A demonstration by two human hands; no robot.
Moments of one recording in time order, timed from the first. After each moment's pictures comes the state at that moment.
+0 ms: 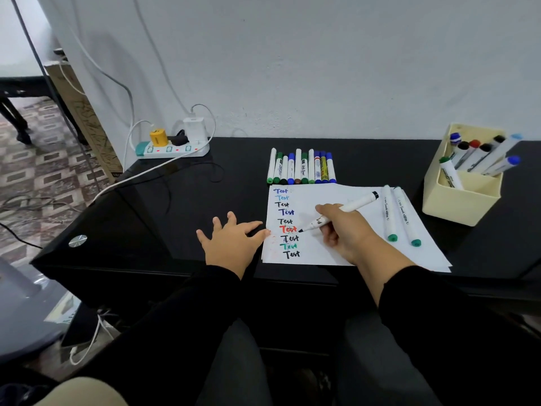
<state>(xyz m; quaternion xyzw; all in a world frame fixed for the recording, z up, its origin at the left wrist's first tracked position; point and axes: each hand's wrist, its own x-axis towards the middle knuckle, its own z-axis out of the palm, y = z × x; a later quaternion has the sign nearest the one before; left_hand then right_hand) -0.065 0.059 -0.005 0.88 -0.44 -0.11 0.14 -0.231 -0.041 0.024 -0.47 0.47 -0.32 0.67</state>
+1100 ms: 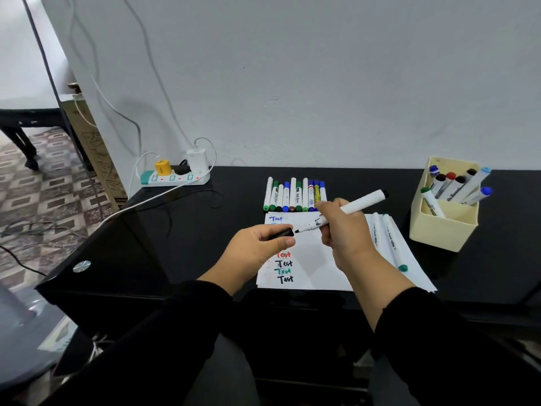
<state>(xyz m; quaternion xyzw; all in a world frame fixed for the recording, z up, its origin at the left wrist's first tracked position) -0.103 0.066 0.066 0.63 -0.42 -0.38 0.53 -0.232 -0.019 0.081 -0.48 0.40 -0.48 0.62</state>
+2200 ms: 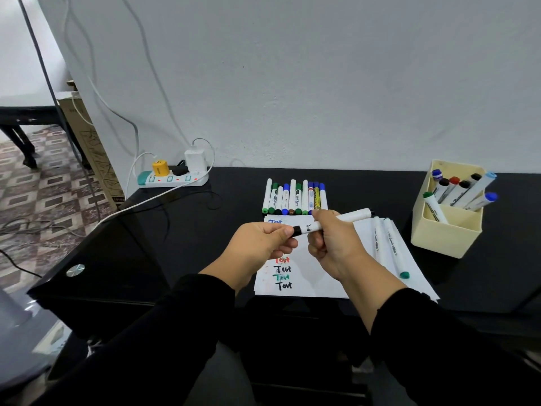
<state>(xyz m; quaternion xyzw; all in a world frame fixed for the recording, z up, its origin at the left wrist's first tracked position) -0.106 0.051 0.075 0.63 -0.41 -0.40 0.52 -0.222 -0.025 0.073 -0.41 0.39 -0.40 0.72</state>
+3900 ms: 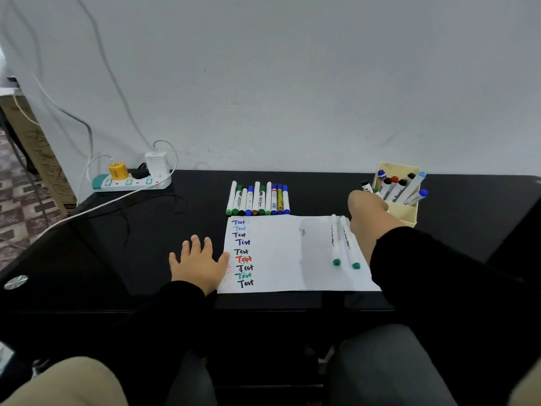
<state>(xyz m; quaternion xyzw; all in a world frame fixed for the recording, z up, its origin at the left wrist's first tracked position) -0.069 0.029 -0.004 0.89 -0.43 -0.11 0.04 -0.301 -0.109 0.118 -0.76 0.56 0.31 -0.11</state>
